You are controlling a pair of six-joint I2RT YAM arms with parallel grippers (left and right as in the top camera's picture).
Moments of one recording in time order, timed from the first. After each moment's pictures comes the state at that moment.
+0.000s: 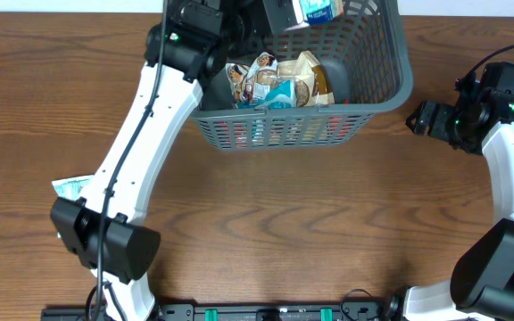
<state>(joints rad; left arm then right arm) -0.43 1.93 2.07 -0.74 0.07 0.96 -0.31 1.65 1.30 -0.81 -0.10 0.06</state>
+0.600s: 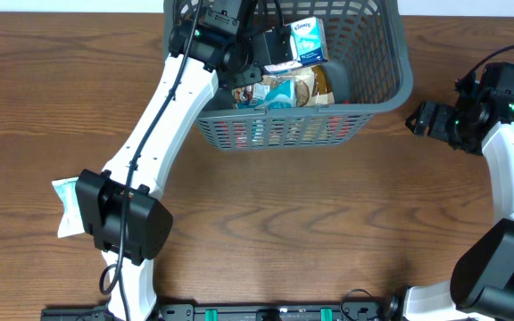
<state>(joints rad) -0.43 2.04 2.07 -0.98 0.07 0.95 -0.31 1.65 1.30 -0.81 -0.10 0.06</state>
